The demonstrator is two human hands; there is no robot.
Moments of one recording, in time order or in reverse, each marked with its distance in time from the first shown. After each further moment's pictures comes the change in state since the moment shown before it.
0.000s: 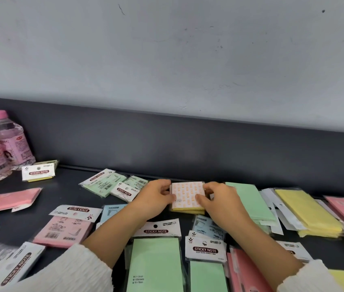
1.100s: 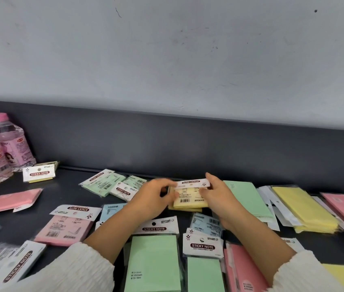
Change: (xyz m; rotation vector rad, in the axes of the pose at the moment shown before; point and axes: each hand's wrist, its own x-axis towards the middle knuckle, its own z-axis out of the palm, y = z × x) left_hand -0.003 0.001 -0.005 0.405 0.068 0.197; right_hand 0.008 -0.002 0.003 0.658 -0.117 0.240
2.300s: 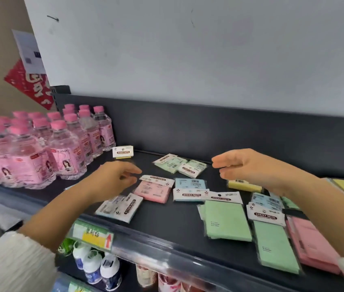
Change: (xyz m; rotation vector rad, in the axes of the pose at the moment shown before) left_hand -0.154 -0.088 -0.169 0.297 0.110 -0.167; right_hand -0.086 -0.084 0.031 -0.398 -0.484 -0.282
